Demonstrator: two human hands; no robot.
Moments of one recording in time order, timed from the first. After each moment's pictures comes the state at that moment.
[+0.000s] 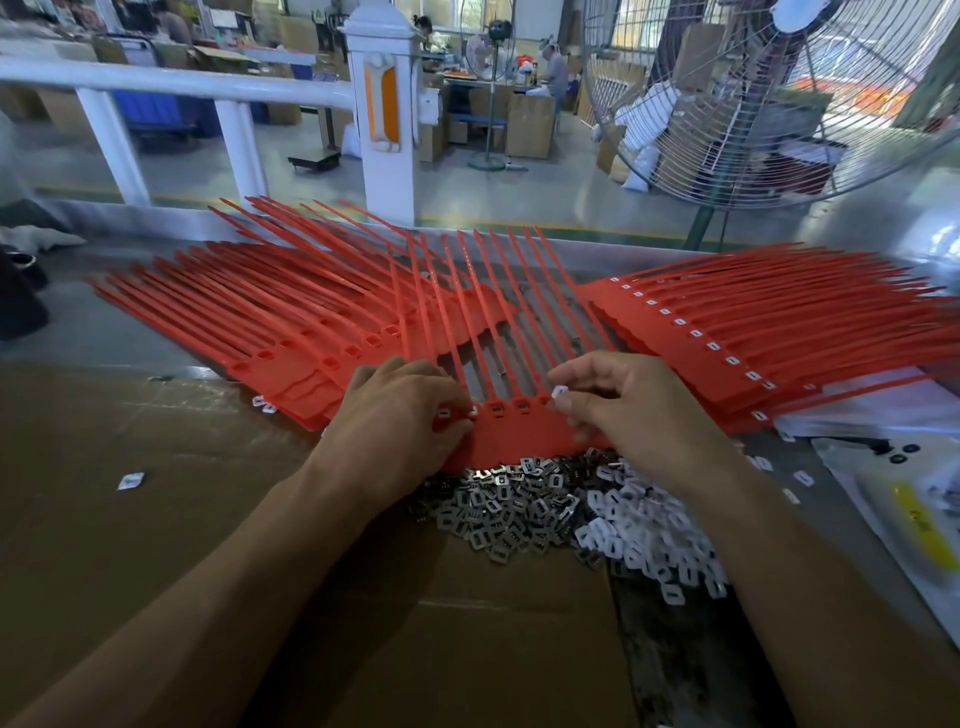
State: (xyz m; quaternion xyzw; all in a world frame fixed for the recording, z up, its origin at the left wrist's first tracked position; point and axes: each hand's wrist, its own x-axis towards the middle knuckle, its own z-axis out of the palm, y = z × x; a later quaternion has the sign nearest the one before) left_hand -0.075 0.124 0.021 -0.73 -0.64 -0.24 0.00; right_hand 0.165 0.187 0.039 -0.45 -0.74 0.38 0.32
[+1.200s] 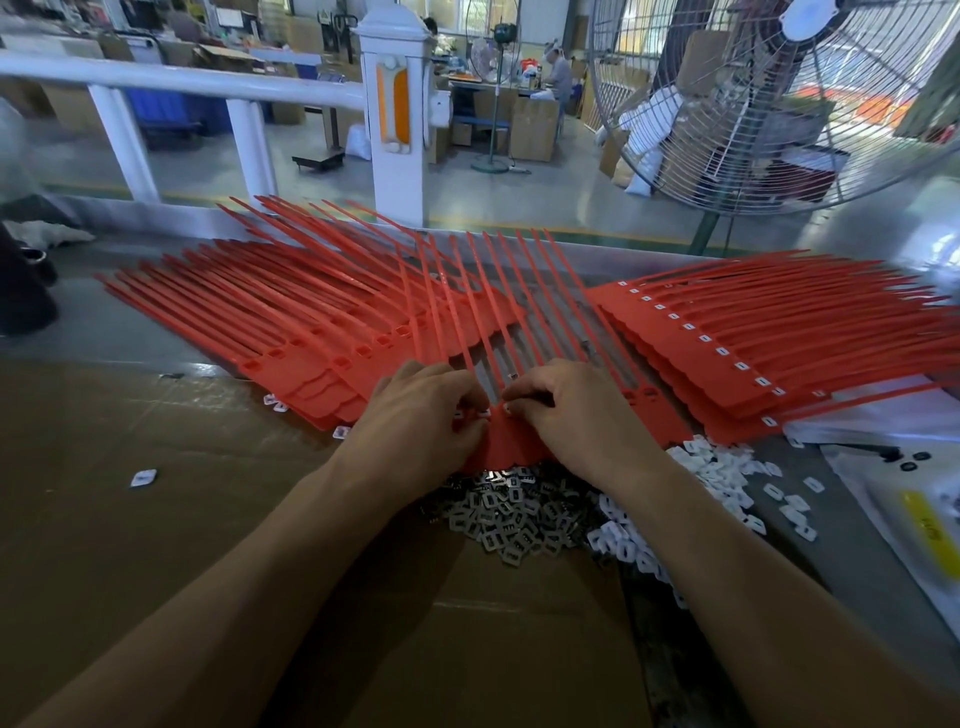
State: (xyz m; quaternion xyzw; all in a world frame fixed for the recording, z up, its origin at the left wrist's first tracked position) left_hand -0.067 0.129 0.018 -0.72 -0.64 -0.26 -0.04; right_hand 0.112 0.194 0.027 -0.45 -0.84 0.19 0.25
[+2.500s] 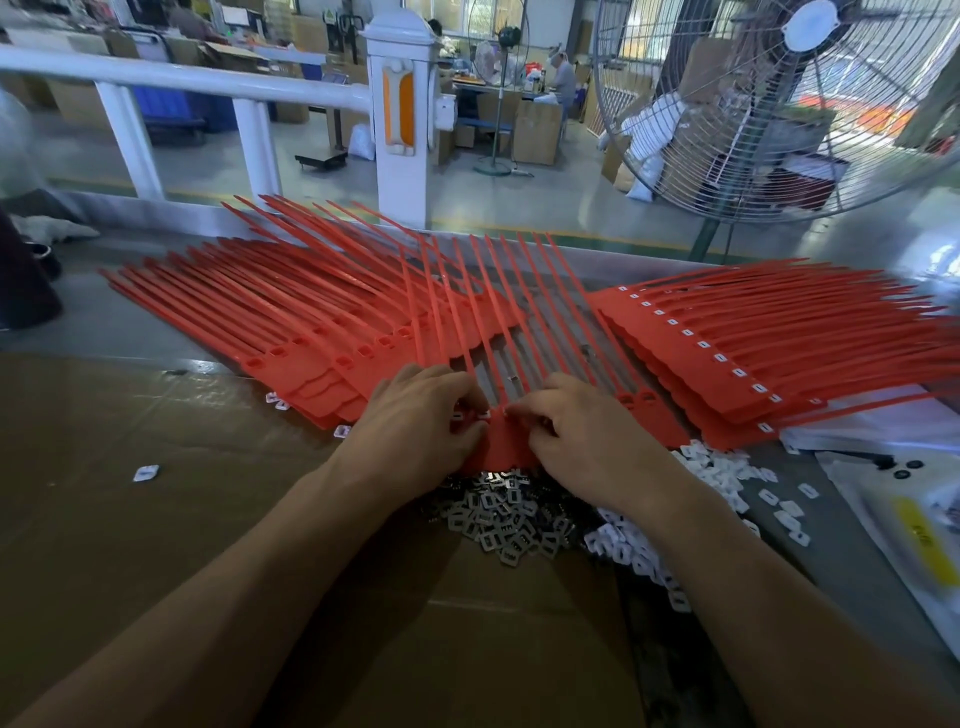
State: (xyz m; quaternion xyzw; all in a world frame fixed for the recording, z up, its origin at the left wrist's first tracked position) left_hand -0.067 0.125 0.020 -0.71 -0.65 -0.26 -0.06; right_hand 0.125 0.177 0.032 -0.43 -0.89 0.12 0.14
